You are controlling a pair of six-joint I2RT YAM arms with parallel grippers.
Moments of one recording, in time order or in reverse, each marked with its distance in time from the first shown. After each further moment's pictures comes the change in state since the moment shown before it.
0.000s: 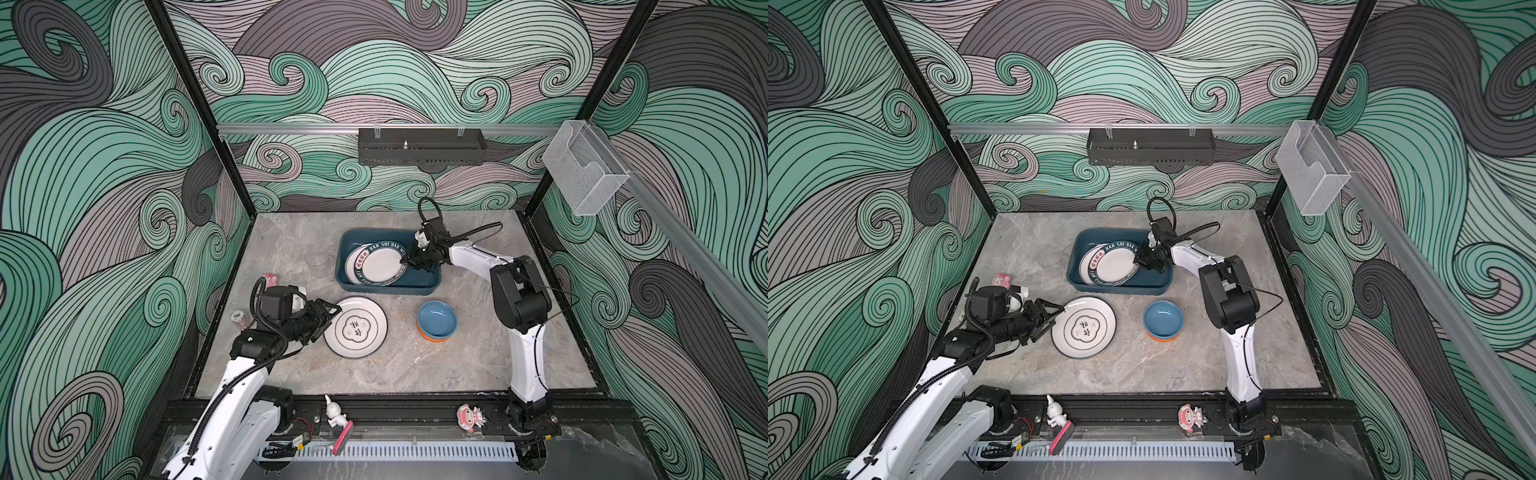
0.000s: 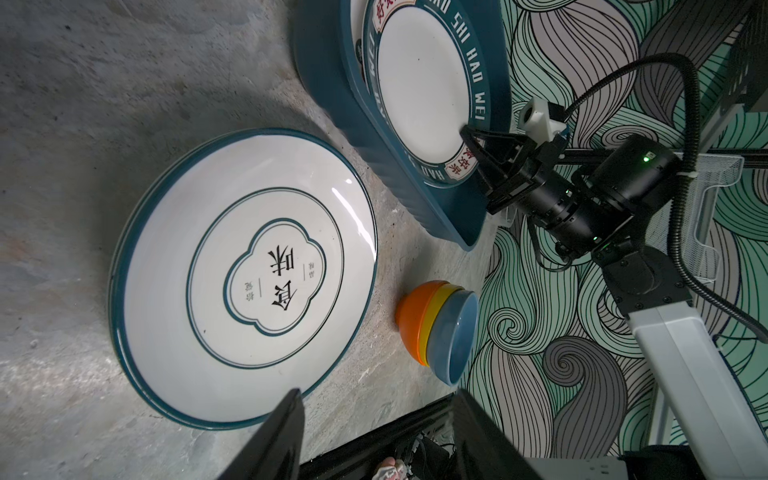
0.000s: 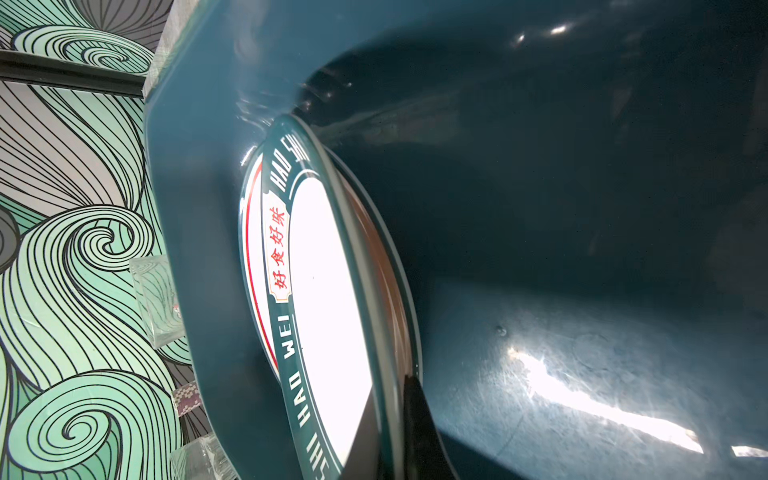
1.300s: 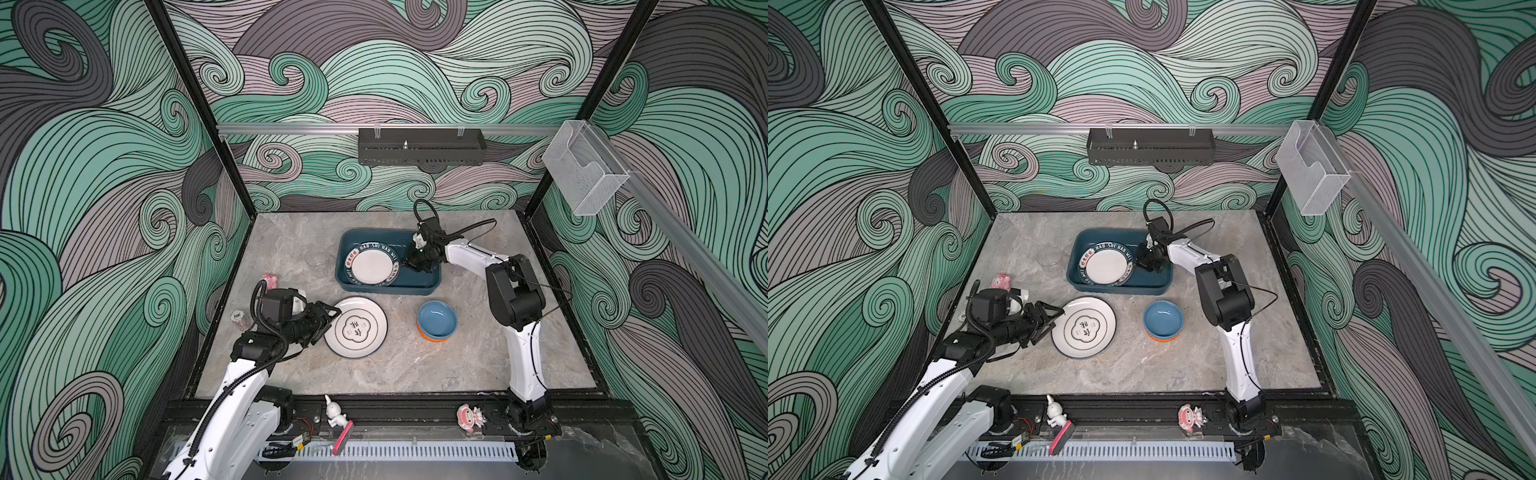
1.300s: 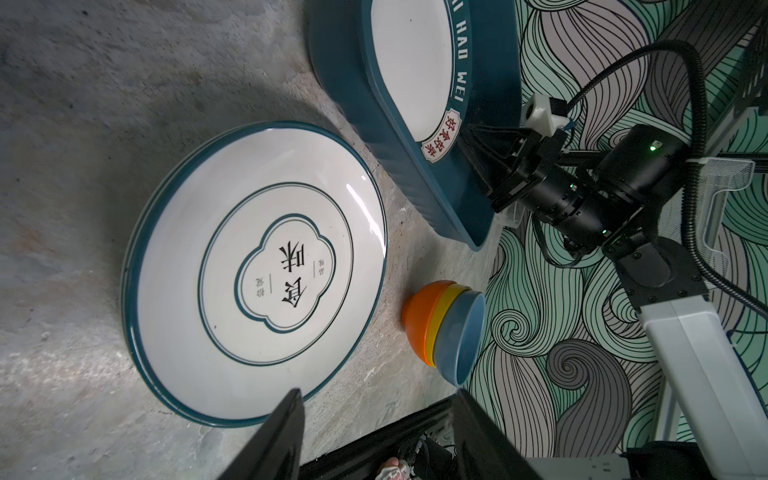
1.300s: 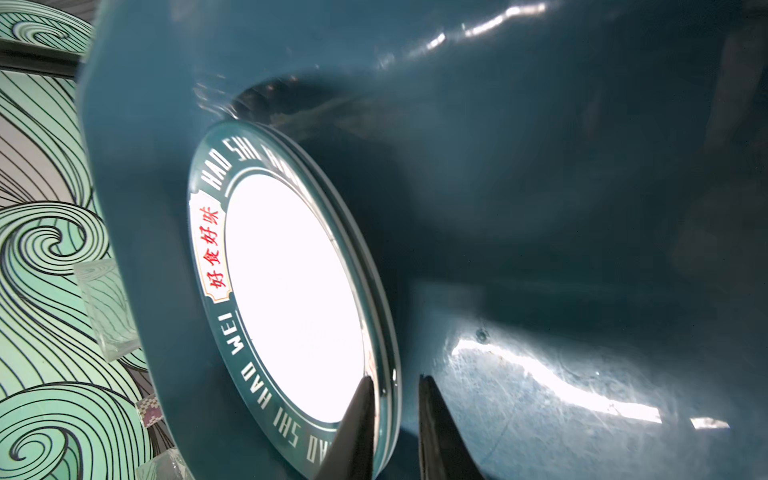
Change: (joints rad) left arm 0.000 -0.014 -0.026 0.002 -0.006 -0.008; right arm 0.014 0.047 0.066 -0.100 0.040 -0.034
